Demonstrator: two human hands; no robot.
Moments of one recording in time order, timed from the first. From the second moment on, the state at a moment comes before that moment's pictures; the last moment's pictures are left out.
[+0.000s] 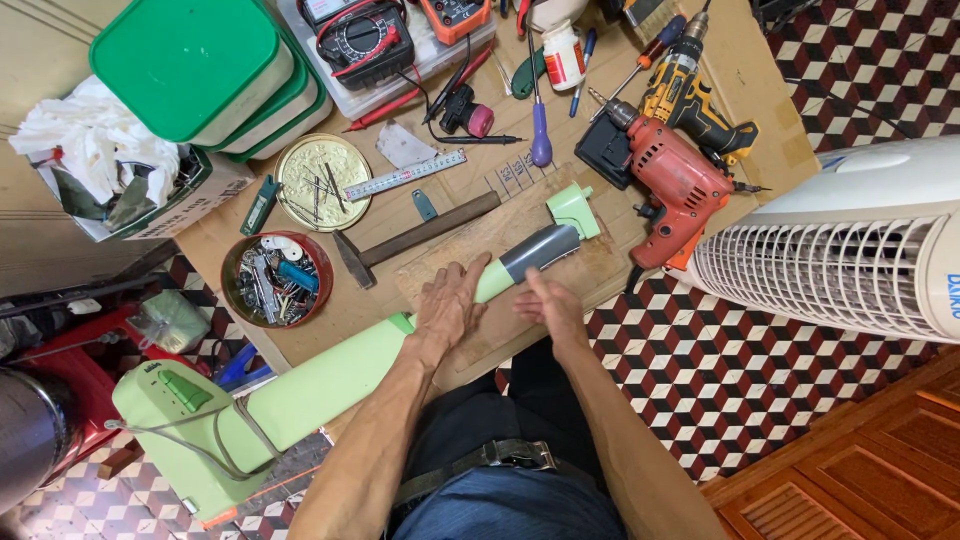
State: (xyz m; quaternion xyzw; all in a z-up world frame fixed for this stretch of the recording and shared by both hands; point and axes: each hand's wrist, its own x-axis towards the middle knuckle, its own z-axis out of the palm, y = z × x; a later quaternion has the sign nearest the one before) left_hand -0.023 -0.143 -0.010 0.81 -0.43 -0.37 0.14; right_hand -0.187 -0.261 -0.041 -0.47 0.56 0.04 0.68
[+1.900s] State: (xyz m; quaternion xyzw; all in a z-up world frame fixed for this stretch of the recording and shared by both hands) left_hand -0.069 -0.167 0.005 0.74 -0.40 -0.40 0.35; right_hand -0.203 -0.294 -0.024 -0.32 0.49 -0.18 0.79
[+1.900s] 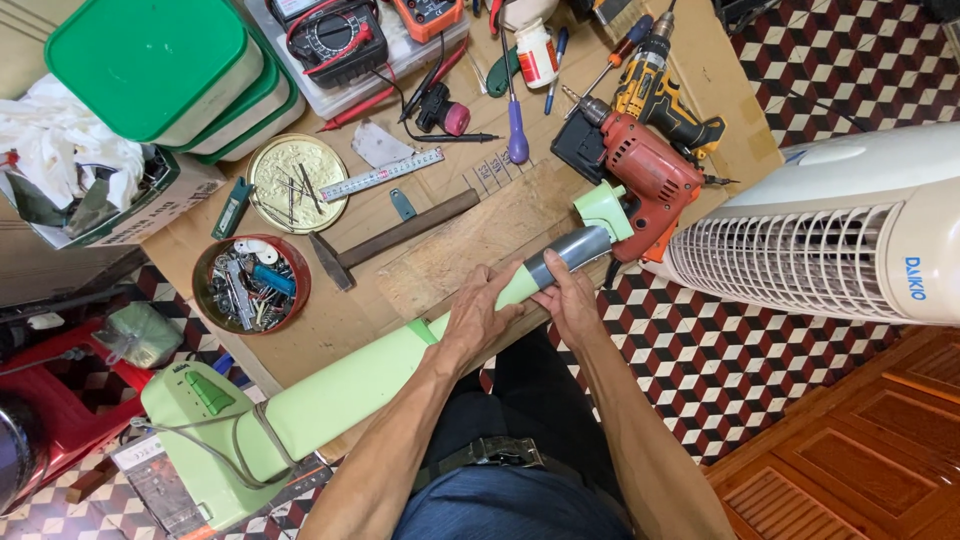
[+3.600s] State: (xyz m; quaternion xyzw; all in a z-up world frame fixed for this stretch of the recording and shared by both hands) left_hand -0.104 -0.190 -0.007 0.81 -0.39 -0.19 0.41; right_hand -0.185 -0.306 0.012 -0.25 0.46 -0.31 0.80
